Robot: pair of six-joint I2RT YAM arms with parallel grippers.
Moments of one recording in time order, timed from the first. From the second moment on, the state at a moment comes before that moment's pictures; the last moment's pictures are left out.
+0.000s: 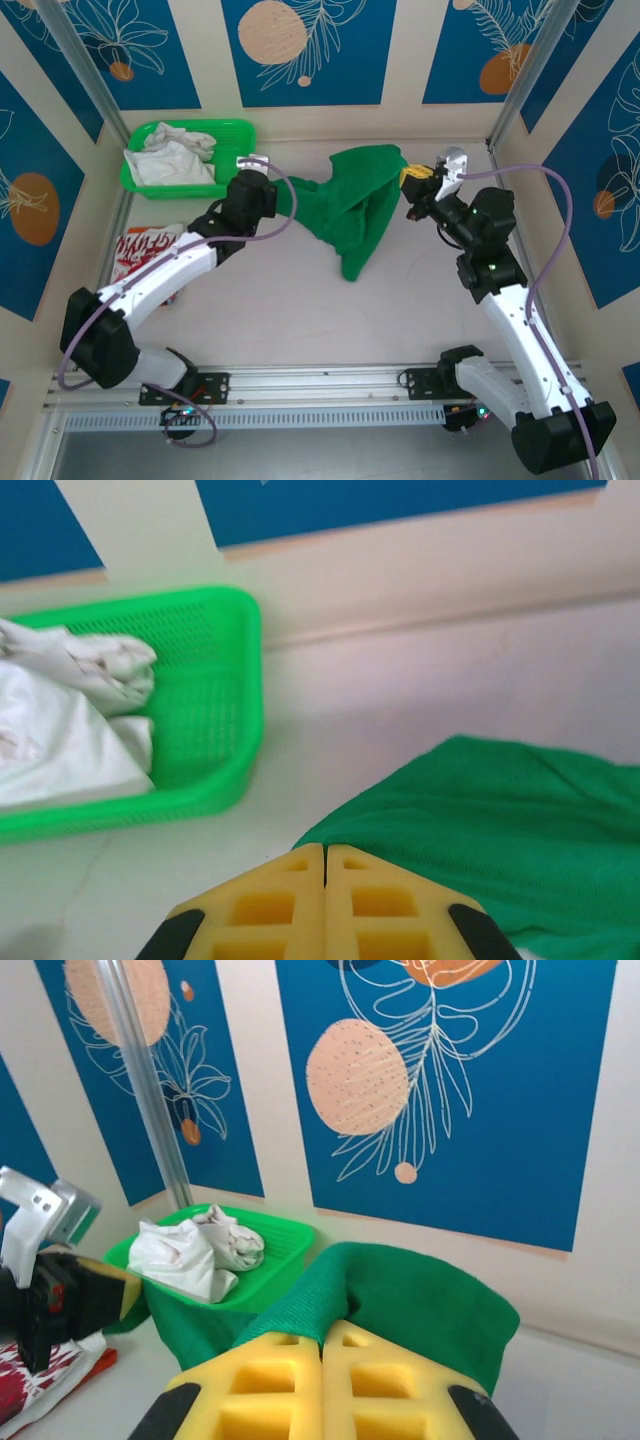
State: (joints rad) left arm -0.60 1.38 1.13 -0.21 -0.51 -0.15; right arm 0.21 0.87 0.89 0.04 -0.37 0.14
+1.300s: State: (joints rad) left arm -0.51 2.15 1.88 -0.36 -0.37 0.01; right arm 0.03 1.30 0.90 -0.26 -0.17 0.33
